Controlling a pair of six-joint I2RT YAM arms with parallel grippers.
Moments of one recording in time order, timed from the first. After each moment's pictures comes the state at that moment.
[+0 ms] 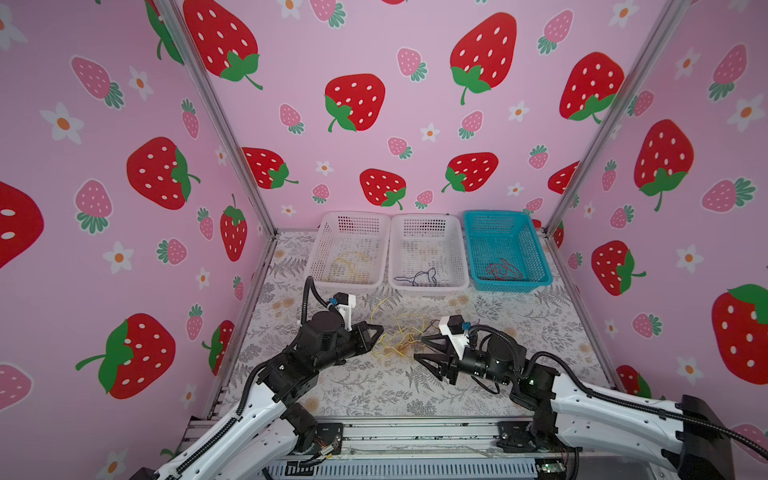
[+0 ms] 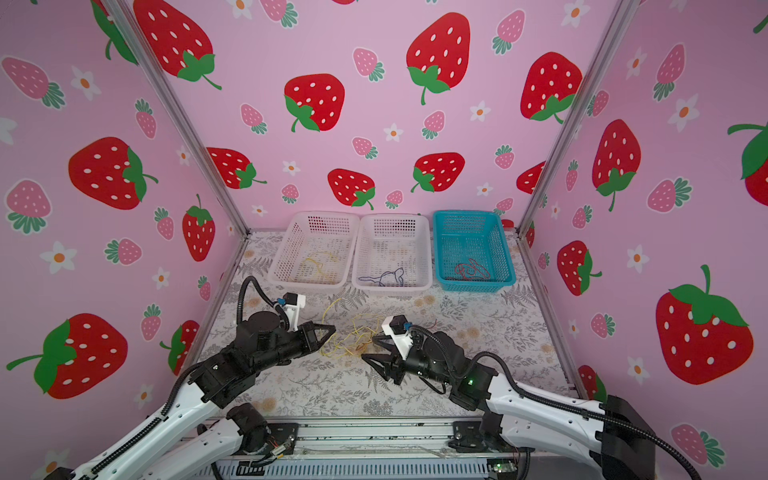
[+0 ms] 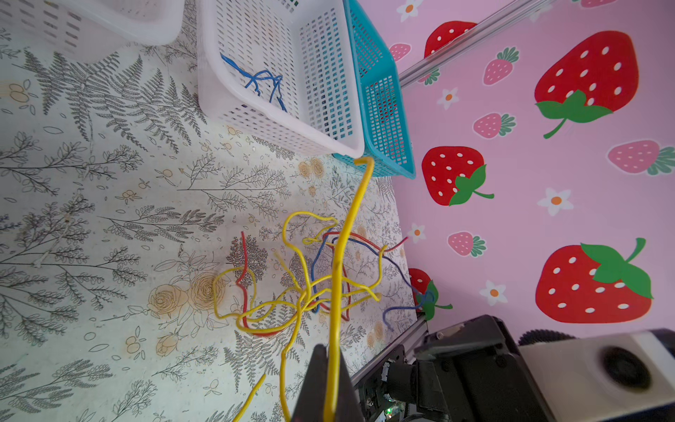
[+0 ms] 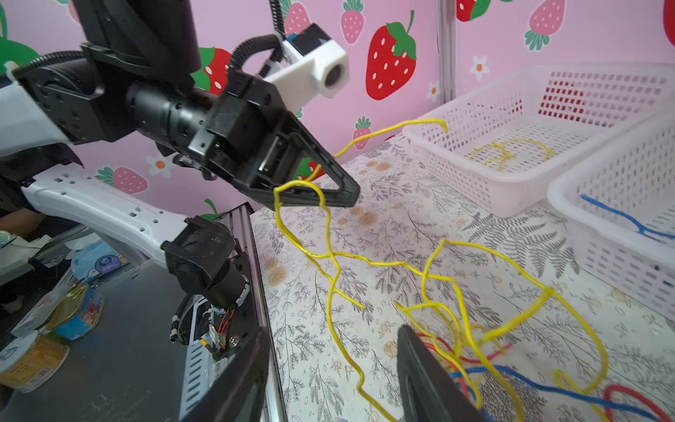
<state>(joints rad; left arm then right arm) -0.64 0.71 0.63 -0.38 0.21 -0.92 1.16 0.90 0.44 0.32 -0.15 0.26</state>
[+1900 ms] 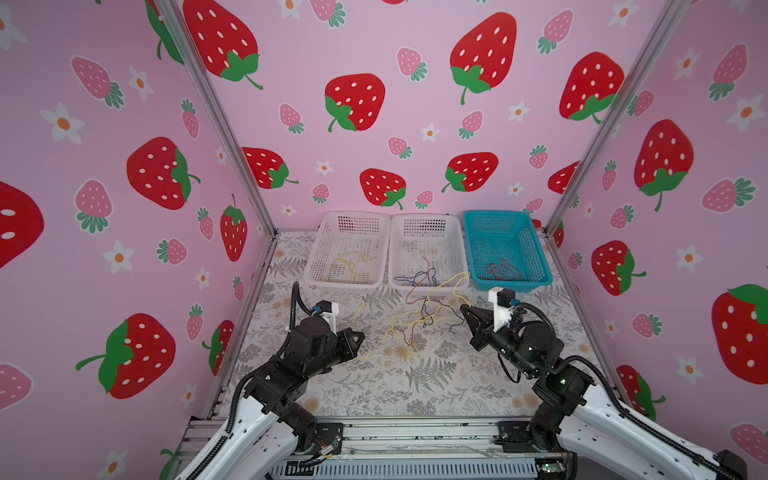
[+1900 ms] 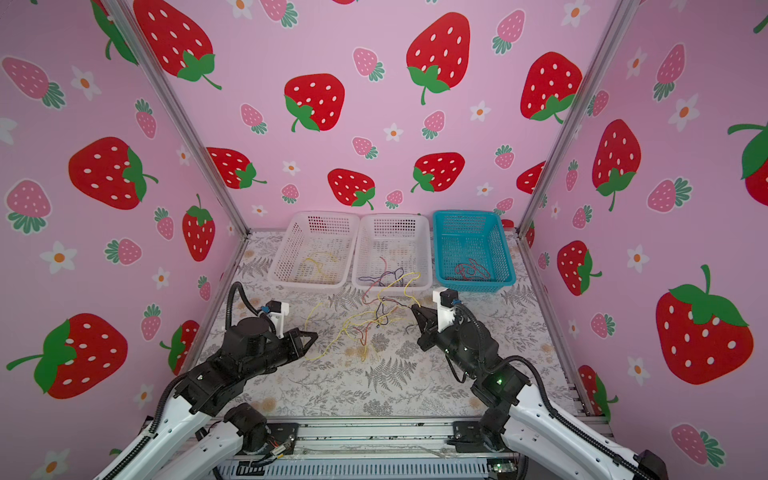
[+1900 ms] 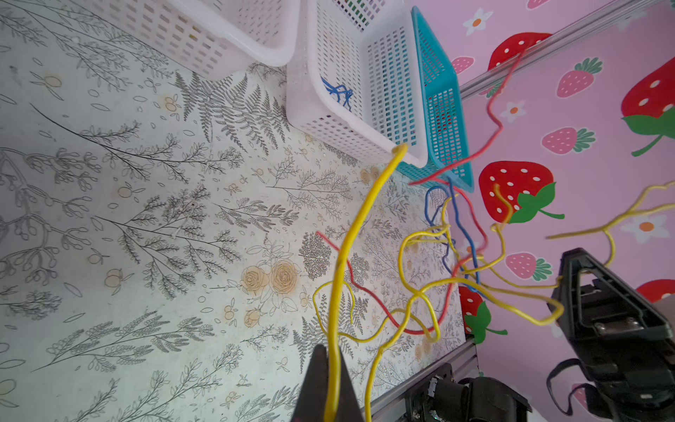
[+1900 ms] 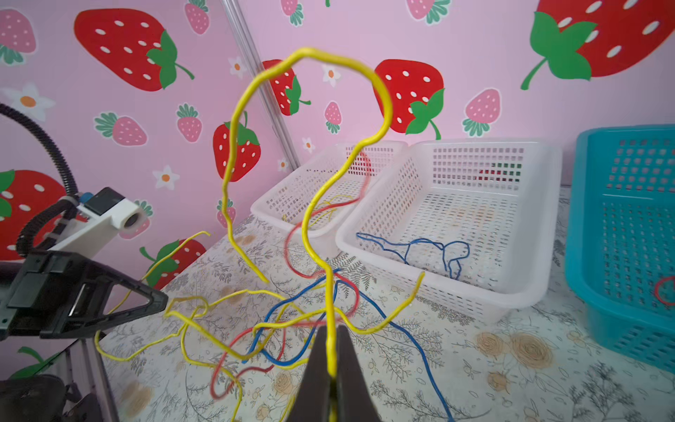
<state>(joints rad) -0.51 0.60 0.61 -0.60 0.17 -0.83 0.85 0.65 0.46 0.10 0.08 0.32</state>
